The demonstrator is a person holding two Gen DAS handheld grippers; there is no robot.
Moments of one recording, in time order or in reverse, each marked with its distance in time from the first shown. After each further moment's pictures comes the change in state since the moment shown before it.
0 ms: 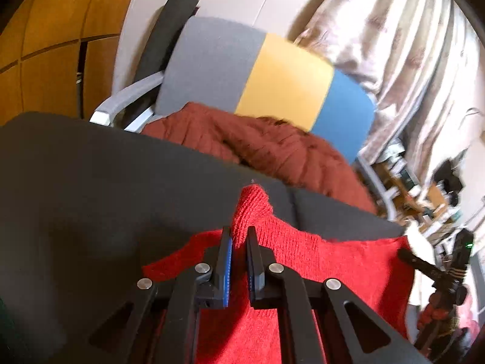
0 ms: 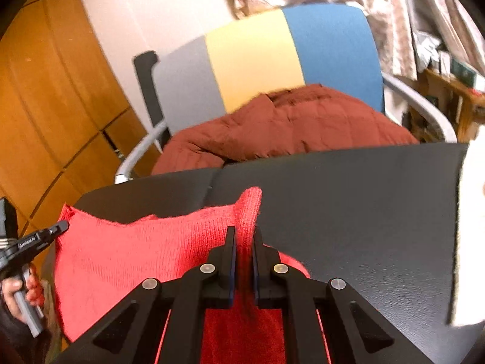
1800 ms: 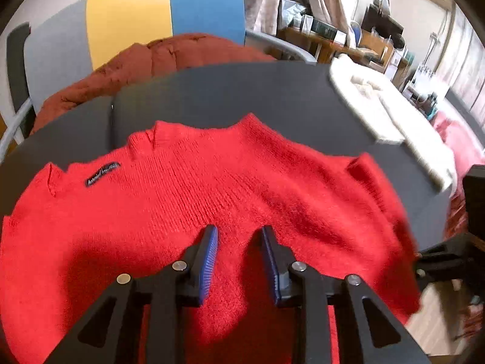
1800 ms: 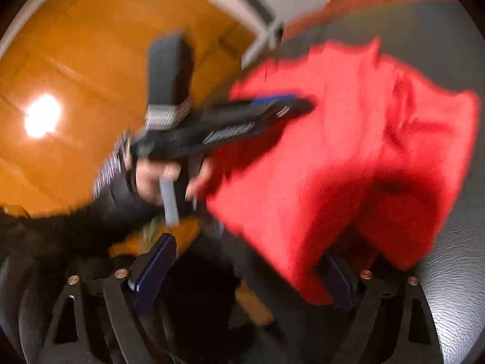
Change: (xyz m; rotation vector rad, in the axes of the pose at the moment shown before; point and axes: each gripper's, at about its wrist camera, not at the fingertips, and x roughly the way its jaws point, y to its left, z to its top) left arm 0.046 -0.209 -0.187 0.612 0.272 -0.148; right arm -0.078 -0.020 -0.198 -0.117 0.536 0.710
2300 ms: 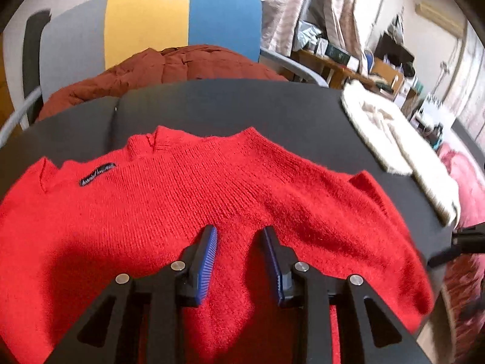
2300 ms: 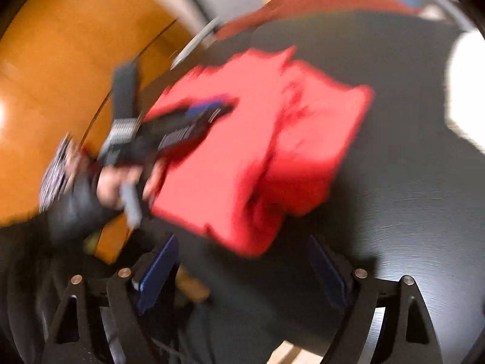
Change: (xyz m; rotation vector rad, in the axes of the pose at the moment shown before) left arm 0.015 0.009 0.006 -0.145 -0.078 -0.041; right arm -0.094 -0.002 0.009 0.149 -0.212 -0.399
